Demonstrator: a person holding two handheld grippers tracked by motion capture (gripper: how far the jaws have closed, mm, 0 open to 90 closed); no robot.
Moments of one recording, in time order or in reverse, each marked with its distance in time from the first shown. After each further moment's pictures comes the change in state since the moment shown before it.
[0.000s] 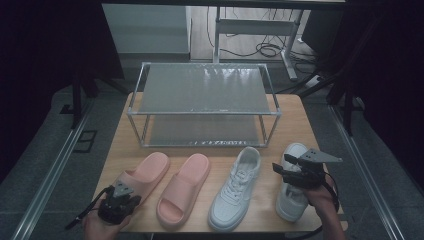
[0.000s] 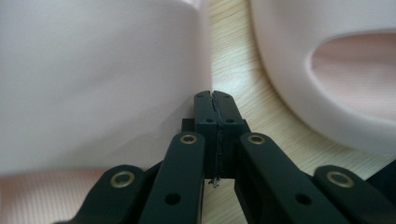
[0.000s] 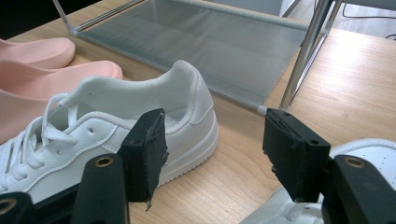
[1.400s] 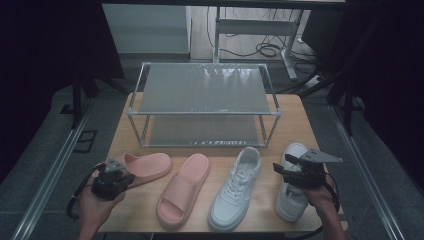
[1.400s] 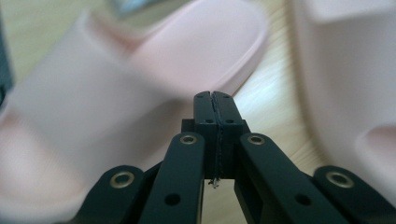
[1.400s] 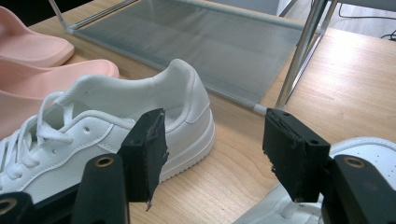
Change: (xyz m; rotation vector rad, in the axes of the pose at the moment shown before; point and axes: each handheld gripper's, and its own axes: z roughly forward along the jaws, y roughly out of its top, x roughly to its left) left arm 0.029 0.060 -0.004 -0.062 0.005 0.001; right arm 0.000 0.000 -0.001 0.004 -0.011 -0.005
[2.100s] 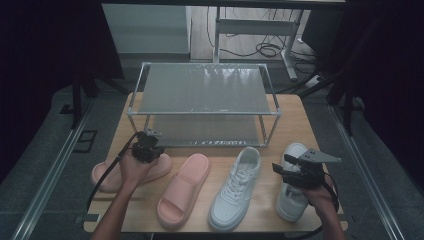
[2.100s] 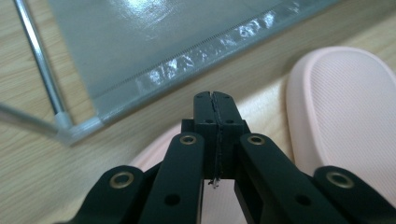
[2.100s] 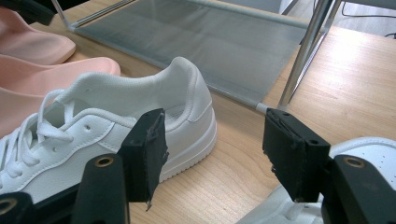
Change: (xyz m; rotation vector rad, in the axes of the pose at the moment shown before) left arm -0.003 0.088 0.087 0.034 0.000 0.028; right arm 0.000 -0.001 0.003 0.006 0.006 -0.002
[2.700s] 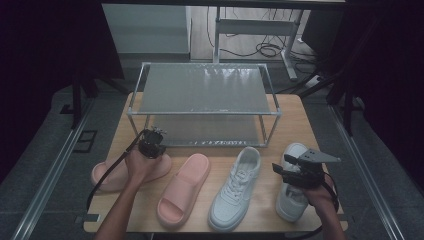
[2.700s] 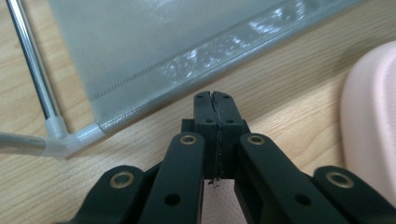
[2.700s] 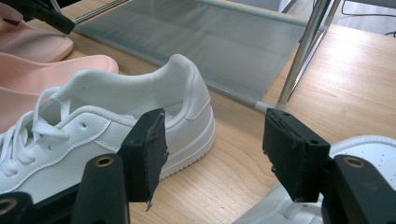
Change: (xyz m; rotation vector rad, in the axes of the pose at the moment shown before) left arm 0.011 0.004 0.035 0.096 0.053 -0.016; right arm -0.001 -0.001 0.001 0.005 -0.003 -0.004
